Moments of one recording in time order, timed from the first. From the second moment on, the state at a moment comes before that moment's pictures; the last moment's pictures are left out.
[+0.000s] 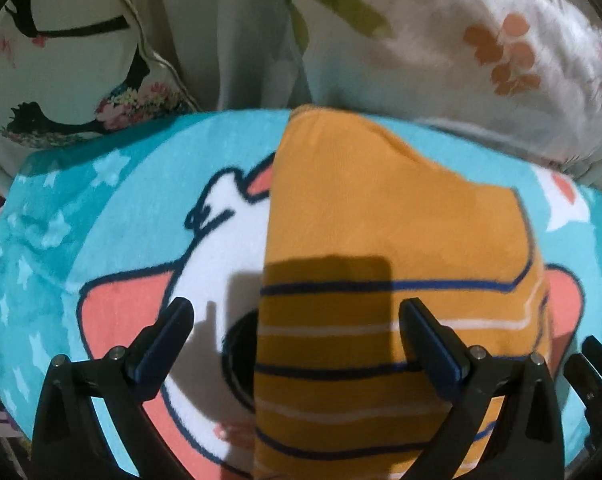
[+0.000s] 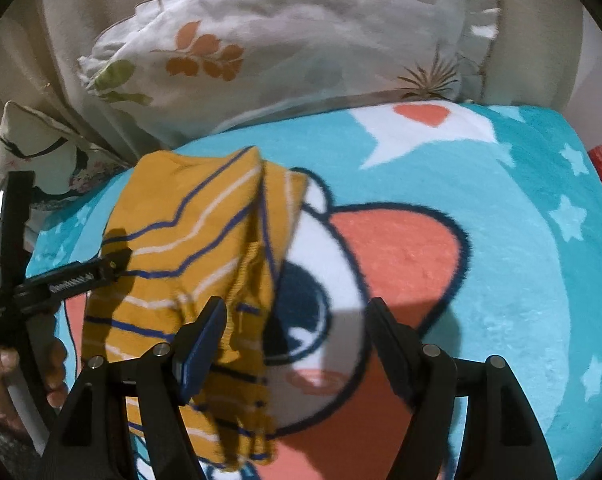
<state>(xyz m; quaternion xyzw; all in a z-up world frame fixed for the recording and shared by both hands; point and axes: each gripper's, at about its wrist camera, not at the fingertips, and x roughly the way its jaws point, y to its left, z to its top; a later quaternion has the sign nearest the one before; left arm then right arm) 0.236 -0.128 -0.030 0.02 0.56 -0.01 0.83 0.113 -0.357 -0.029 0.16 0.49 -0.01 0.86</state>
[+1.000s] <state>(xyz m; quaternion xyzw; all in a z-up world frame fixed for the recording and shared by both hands) 0.161 -0.089 -0.030 0.00 0.56 -0.01 0.83 0.168 -0.311 -0.037 0.10 0.51 -0.01 0.86</state>
